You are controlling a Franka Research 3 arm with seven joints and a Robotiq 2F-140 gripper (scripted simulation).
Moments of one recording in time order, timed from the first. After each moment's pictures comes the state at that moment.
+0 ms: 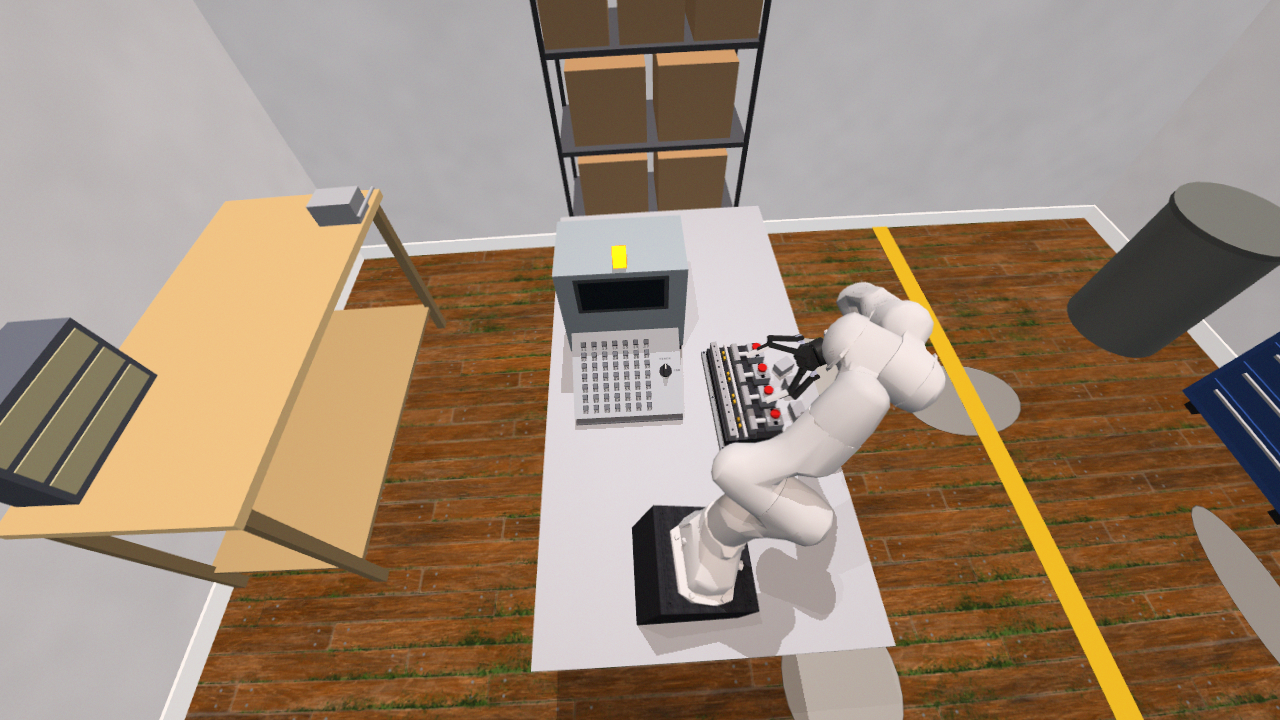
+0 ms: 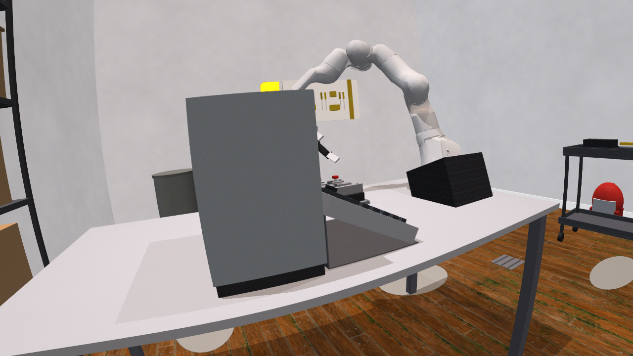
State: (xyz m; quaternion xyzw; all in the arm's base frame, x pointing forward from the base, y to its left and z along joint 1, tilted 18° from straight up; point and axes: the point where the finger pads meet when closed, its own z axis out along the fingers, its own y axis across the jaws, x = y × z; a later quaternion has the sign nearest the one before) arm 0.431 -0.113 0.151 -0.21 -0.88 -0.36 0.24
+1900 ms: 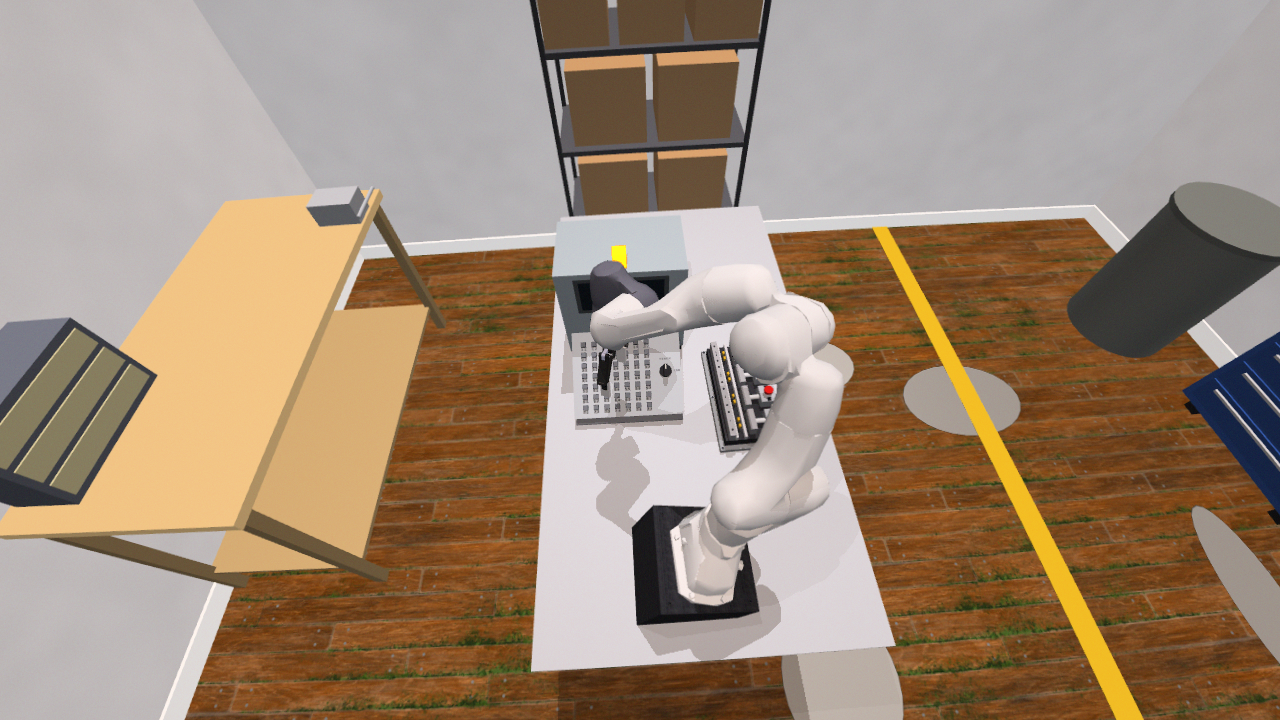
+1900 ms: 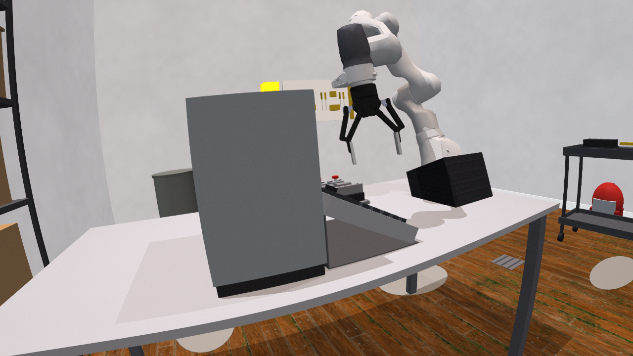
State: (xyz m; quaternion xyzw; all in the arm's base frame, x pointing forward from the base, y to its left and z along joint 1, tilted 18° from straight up) arm 0.421 0.284 0.019 0.61 -0.78 0.09 0.13
